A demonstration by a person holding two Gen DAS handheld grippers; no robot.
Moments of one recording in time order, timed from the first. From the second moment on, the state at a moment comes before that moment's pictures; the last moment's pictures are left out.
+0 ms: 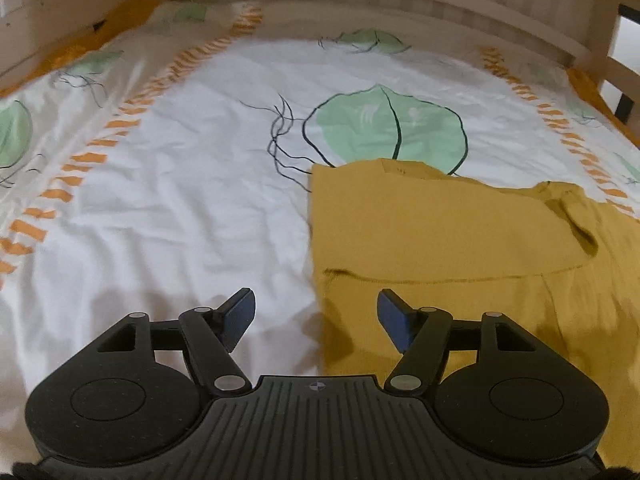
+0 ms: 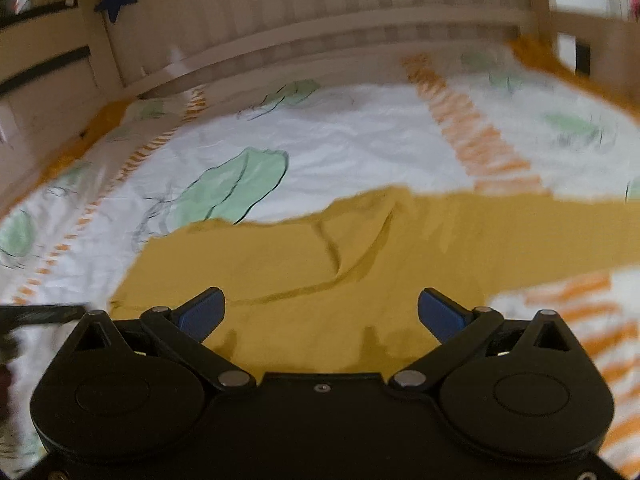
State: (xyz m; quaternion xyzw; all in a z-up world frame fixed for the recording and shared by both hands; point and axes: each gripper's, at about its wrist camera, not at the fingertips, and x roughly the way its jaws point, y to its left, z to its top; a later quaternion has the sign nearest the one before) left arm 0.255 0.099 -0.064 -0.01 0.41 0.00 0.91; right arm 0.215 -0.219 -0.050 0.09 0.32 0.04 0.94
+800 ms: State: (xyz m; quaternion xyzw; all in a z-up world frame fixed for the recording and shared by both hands) left arm 0.237 0.097 -0.124 -0.02 0.43 0.01 0.90; right arm 0.325 -0.198 -0.104 -0.04 0.39 -0.08 0.92
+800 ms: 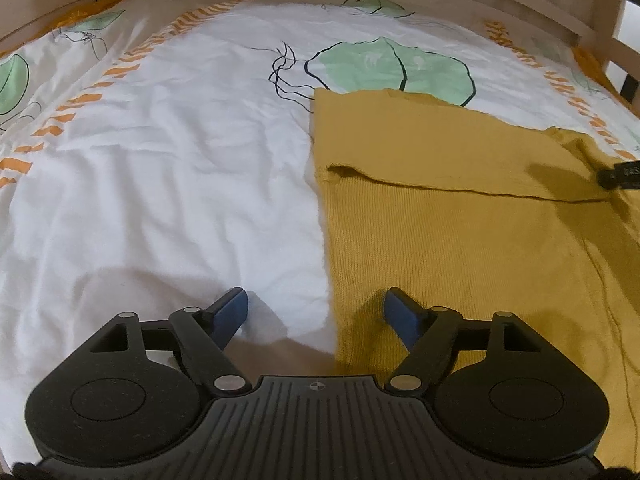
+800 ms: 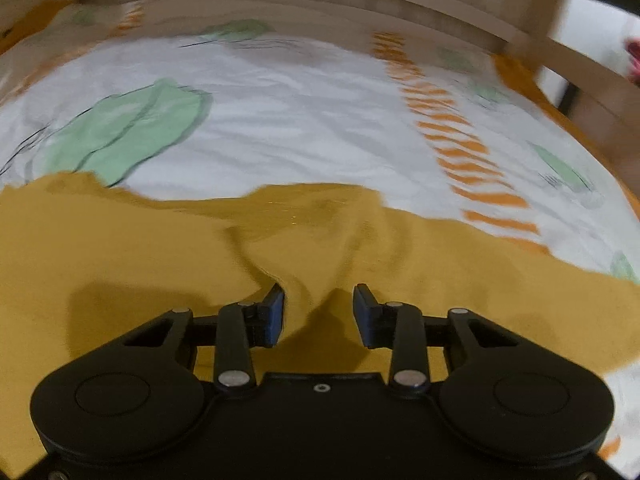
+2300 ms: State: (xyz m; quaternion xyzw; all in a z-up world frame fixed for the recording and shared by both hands) left arm 0.249 0.040 -0.119 0.00 0.44 -0.01 0.90; right arm 0.227 -0.531 -0.091 0.22 0.37 -0.27 0.86
